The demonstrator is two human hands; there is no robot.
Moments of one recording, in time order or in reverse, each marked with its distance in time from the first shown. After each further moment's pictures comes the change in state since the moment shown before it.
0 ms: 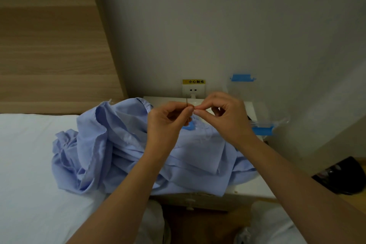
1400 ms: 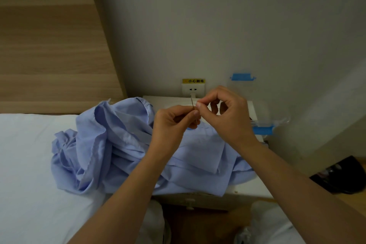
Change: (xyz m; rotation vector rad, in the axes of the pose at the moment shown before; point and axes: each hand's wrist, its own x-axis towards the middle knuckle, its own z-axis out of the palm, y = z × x) left_hand -0.003 -0.001 0.006 -0.176 -0.143 -0.080; right_hand 0.001 -0.009 0.003 -0.018 0.159 -0.021
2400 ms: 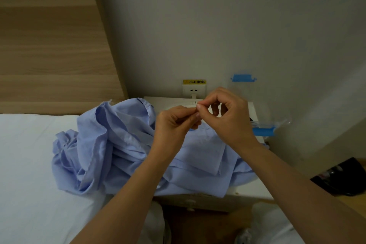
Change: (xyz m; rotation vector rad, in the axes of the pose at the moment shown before) left_hand -0.001 -0.001 0.002 -0.044 -0.007 0.027; right_hand 0.000 0.002 0.002 -0.025 0.001 -0.037
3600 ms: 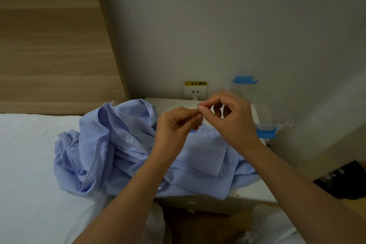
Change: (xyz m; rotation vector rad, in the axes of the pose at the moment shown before) left_hand 0.002 -0.004 -0.001 0.035 0.011 0.013; right_hand 0.001 -0.001 -0.004 0.044 -0.029 0.049
